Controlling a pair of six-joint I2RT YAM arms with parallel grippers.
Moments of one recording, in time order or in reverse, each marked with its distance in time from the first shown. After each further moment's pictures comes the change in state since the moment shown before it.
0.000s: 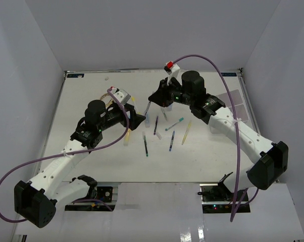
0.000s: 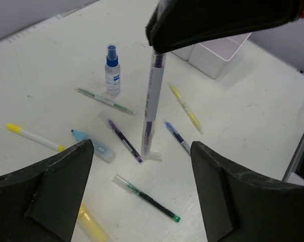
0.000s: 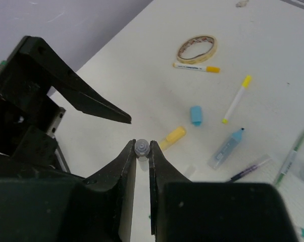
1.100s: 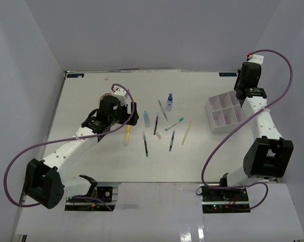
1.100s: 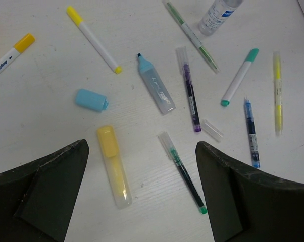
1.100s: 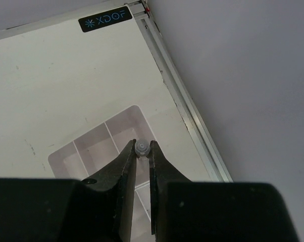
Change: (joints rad) left arm 0.000 0.217 0.076 -0.227 -0.423 -0.176; right arm -0.731 0.040 -0.061 -0.141 0.761 -0.251
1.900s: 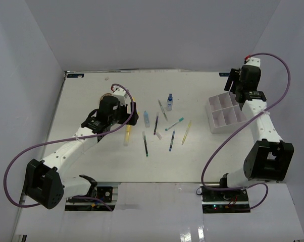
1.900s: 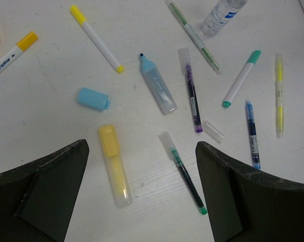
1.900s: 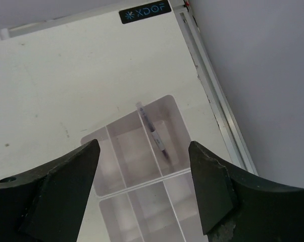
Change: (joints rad) left arm 0.000 -0.004 0.000 -0.004 -0.014 -0.006; right arm -0.013 -0.002 -0.049 0.031 -0.126 0.039
